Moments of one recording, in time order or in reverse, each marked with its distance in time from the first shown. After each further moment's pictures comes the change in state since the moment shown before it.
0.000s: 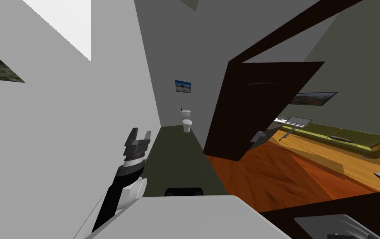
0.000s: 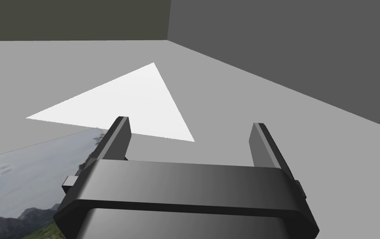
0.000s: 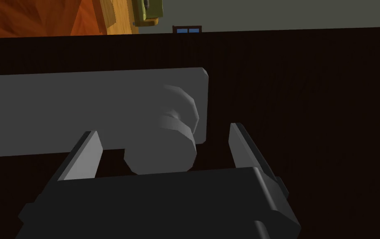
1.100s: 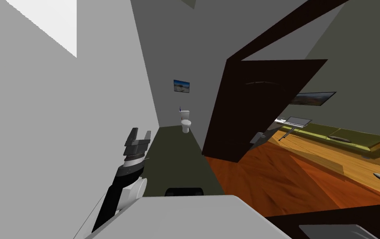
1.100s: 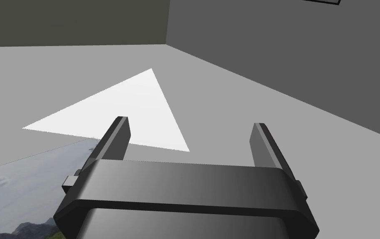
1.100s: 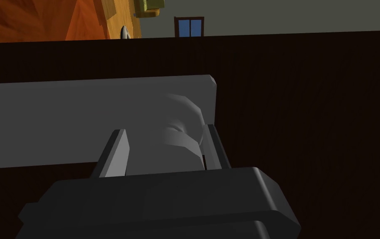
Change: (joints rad) arm 0.000 0.005 -0.019 0.017 -0.013 -0.001 0.007
